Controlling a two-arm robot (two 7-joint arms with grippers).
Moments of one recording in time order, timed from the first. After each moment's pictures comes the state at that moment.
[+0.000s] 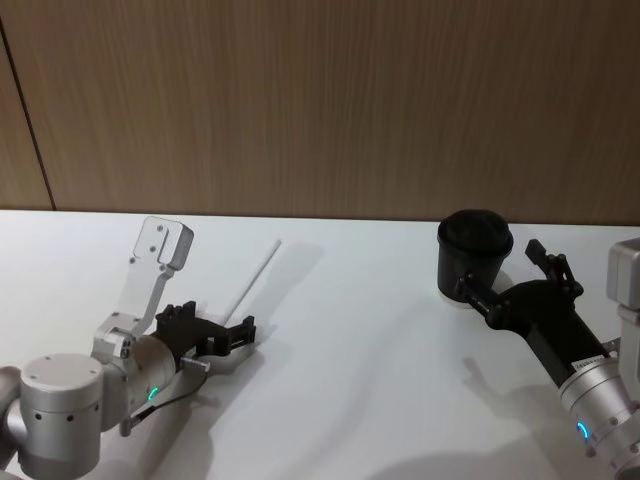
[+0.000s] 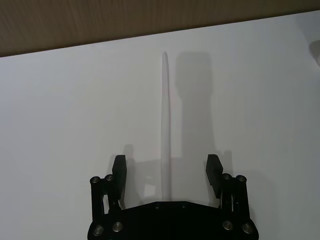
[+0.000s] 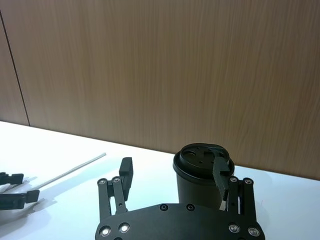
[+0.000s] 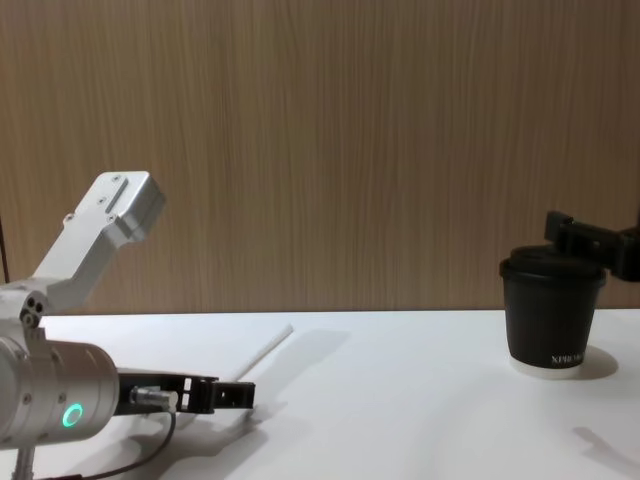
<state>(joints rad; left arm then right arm) -0.27 0.21 0.29 -1.46 -0.29 0.51 -0.10 -0.01 0.34 -0.23 -1.77 0.29 0.03 0.07</state>
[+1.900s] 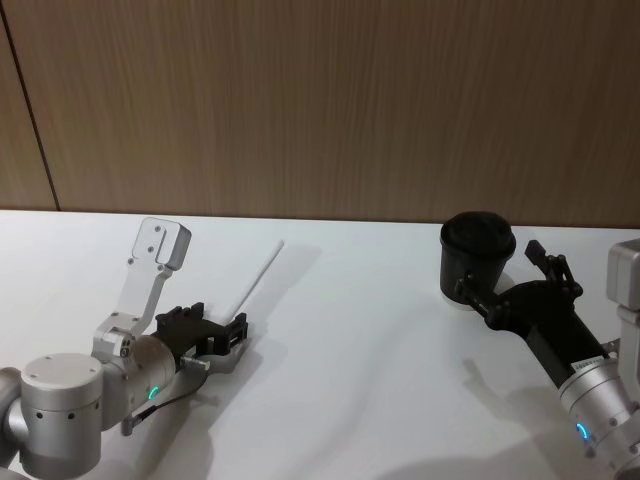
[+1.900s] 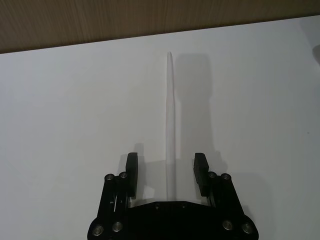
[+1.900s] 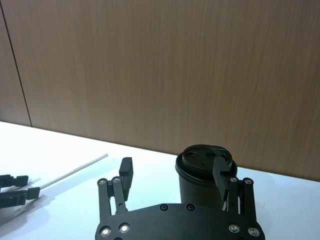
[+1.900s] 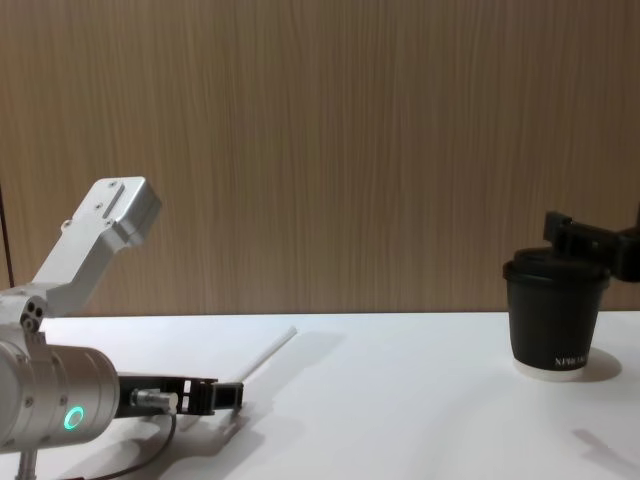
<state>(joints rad) -0.27 0.19 0.27 -1.43 -0.28 0.50 -0.12 -0.01 0.34 -0.23 -1.77 0.29 0.03 0.07</state>
